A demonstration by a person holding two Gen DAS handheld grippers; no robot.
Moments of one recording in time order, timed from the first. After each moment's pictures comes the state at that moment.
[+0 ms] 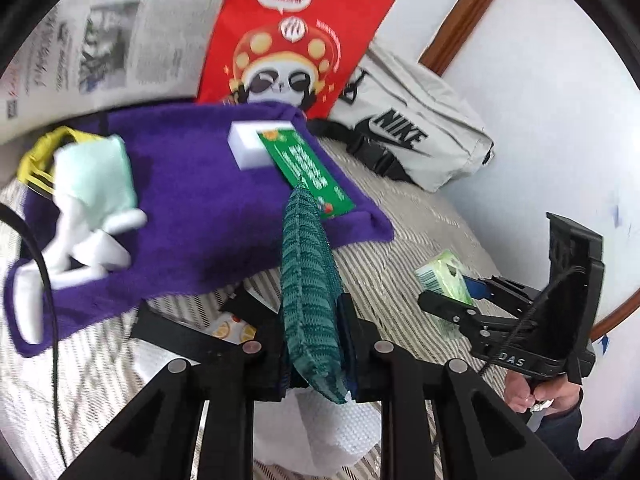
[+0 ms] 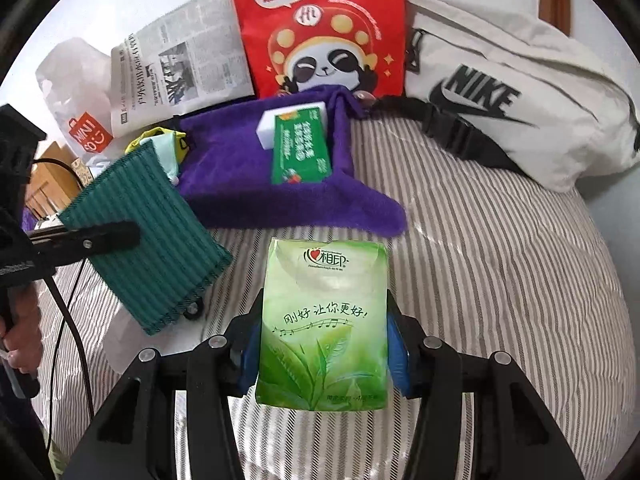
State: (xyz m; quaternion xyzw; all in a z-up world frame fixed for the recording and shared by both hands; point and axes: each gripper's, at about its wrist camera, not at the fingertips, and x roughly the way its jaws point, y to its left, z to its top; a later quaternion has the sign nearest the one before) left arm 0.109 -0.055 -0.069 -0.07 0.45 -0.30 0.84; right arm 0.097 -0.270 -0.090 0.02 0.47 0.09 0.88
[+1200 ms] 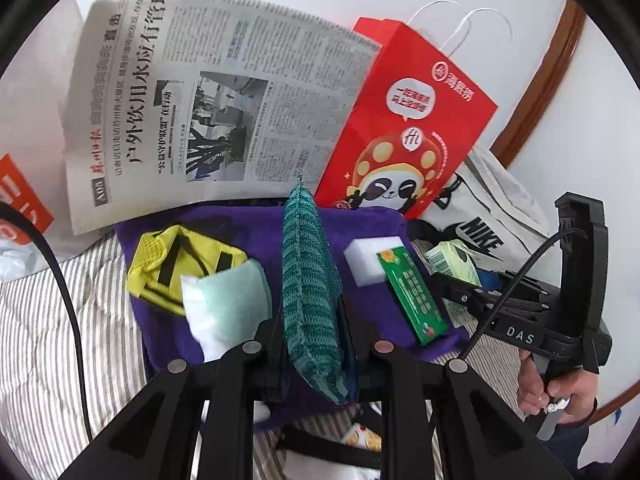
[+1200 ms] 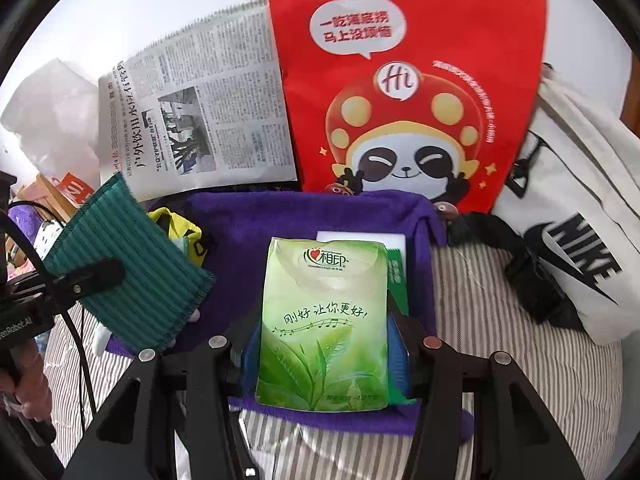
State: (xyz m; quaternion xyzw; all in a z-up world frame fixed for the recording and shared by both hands) left arm 0.207 0.020 -0.032 -0.11 0.41 -0.20 0.88; right arm 0.245 -0.187 -0.061 -0.01 0.45 0.13 0.88
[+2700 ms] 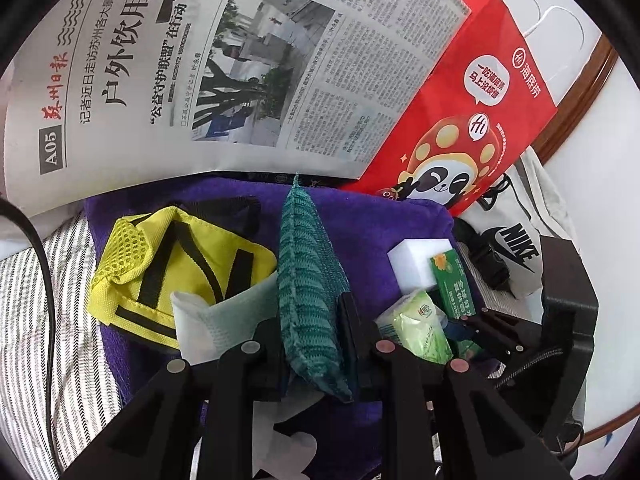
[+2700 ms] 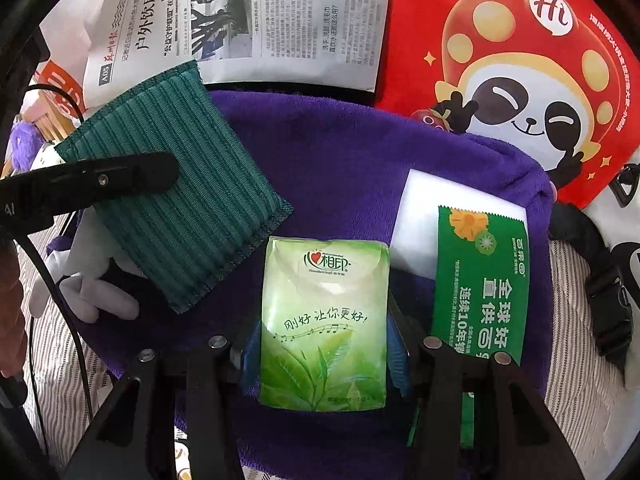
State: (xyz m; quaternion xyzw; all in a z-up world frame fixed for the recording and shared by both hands) left arm 0.267 0.028 -0.087 -0.14 0.45 -0.19 0.86; right arm 0.277 -0.107 -0.146 -0.11 0.51 0.17 0.83
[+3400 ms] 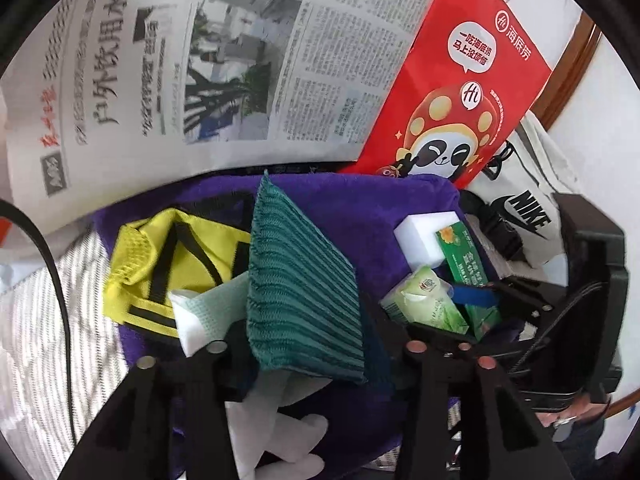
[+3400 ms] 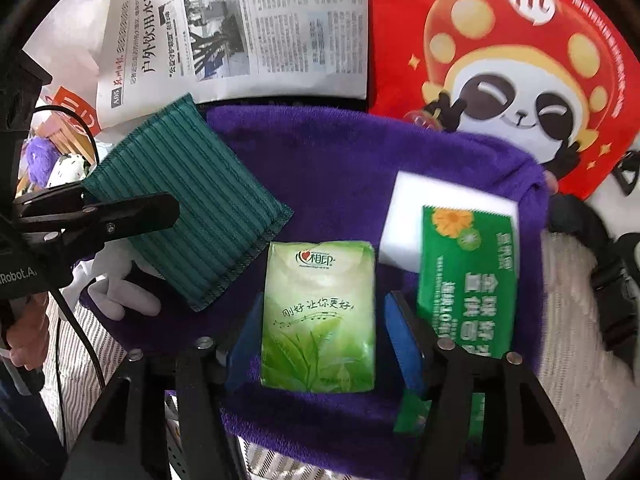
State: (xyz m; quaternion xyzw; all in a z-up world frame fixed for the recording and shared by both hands) left arm 0.261 0.018 -0.078 -0.07 0.46 -0.18 0.87; right arm 0.300 -0.141 -0.115 -0.07 0.52 0.20 0.83
